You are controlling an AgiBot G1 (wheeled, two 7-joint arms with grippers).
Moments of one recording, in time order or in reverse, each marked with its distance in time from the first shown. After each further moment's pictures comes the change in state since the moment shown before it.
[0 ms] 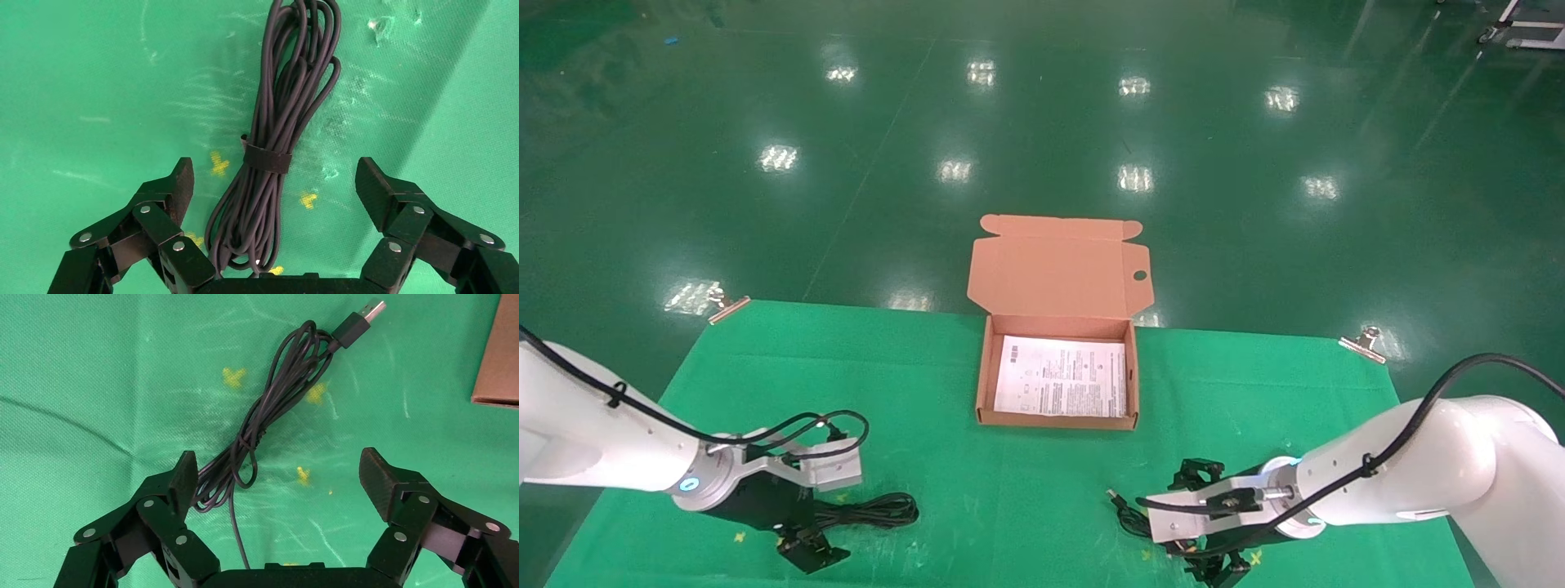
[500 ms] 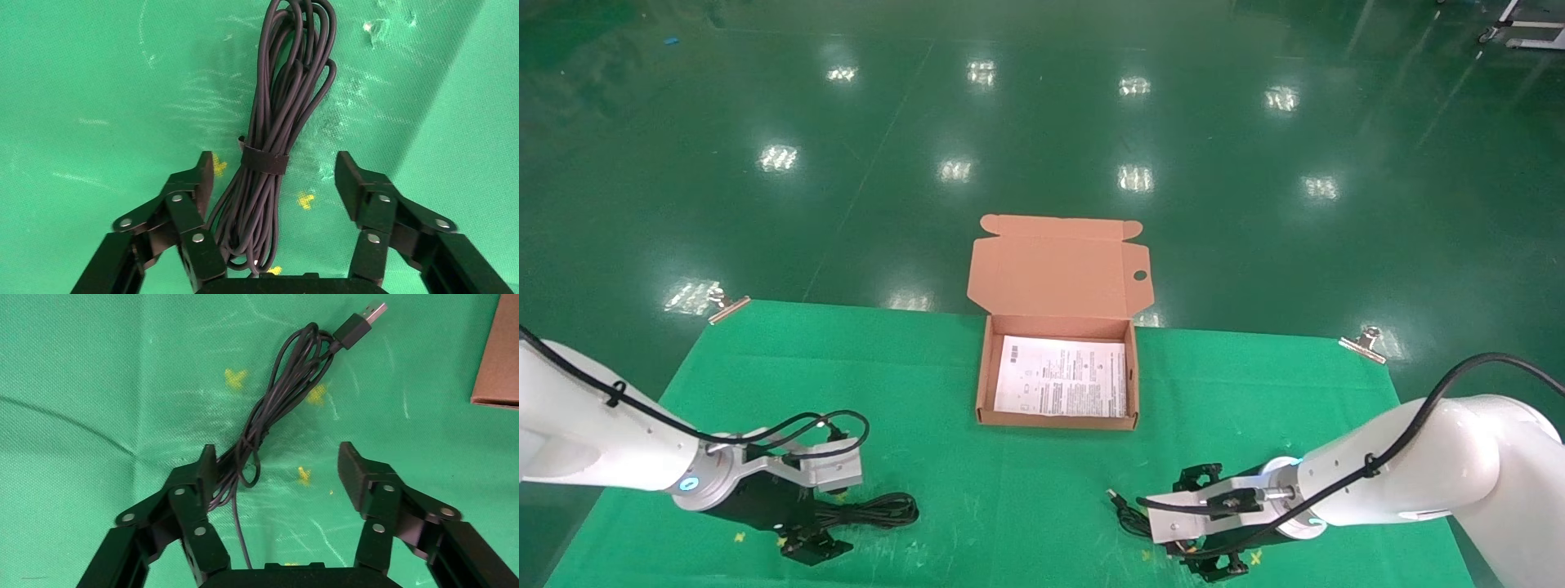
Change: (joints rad) left arm 0.001 -0.004 0.001 -0.013 0.000 0.007 -0.006; right arm -0.001 0.004 0.002 0.009 0.001 -0.005 0.004
